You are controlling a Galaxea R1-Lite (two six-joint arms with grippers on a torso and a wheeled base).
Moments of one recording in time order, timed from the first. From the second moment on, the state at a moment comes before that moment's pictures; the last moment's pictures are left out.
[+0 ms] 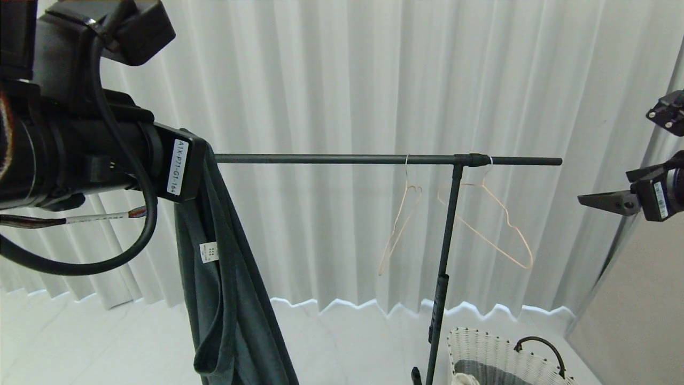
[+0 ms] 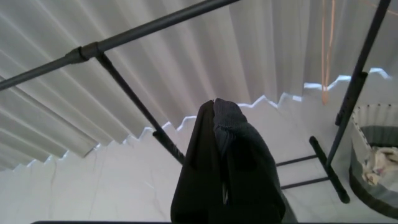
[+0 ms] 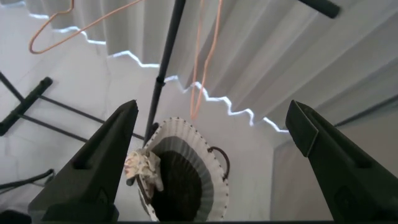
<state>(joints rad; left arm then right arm) -0.65 1.38 -1.37 0.41 0.52 0.12 0.03 1.41 -1.21 0.27 0.23 -0.33</state>
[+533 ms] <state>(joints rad) -0.68 1.37 -1.36 0.39 0.60 0.13 0.01 1.62 -1.20 0.18 0.24 -0.33</state>
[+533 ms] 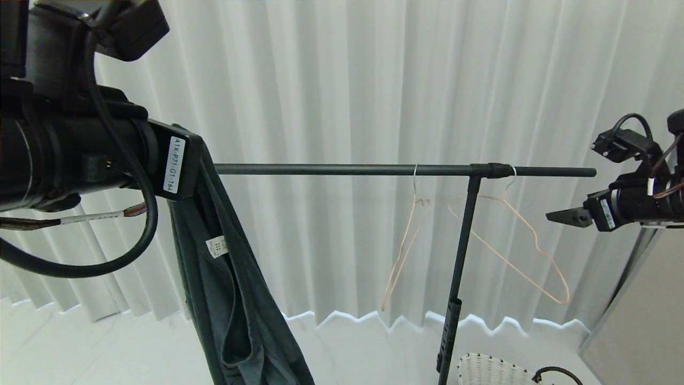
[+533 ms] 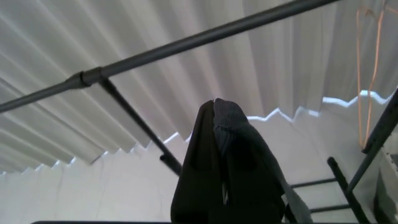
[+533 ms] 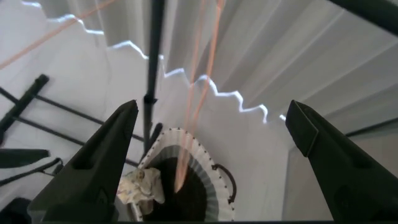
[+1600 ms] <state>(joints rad) -0.73 1.37 -1.35 0.36 0.60 0.13 0.02 1.96 -1.13 -0.08 0.24 -0.18</state>
